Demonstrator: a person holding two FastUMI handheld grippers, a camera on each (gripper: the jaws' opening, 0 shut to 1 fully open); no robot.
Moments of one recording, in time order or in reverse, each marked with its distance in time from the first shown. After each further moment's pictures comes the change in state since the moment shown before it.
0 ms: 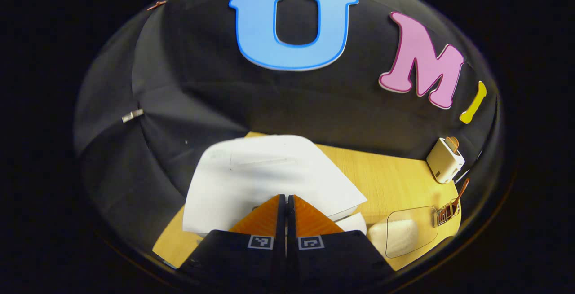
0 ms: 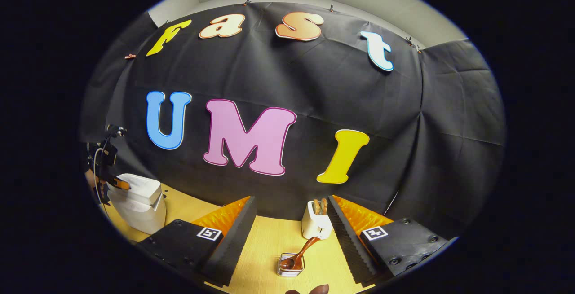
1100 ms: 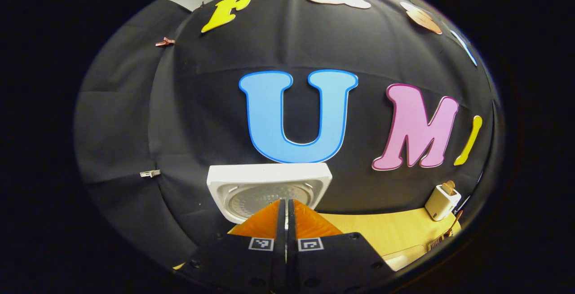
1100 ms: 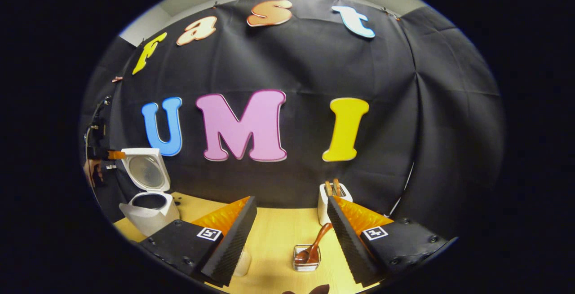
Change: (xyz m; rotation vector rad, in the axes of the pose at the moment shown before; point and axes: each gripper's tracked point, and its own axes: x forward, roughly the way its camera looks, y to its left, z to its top) left arm -0.066 0.006 0.120 -0.003 -0.380 0.015; right arm 0.029 -0.029 -0.086 0.187 0.106 0.063
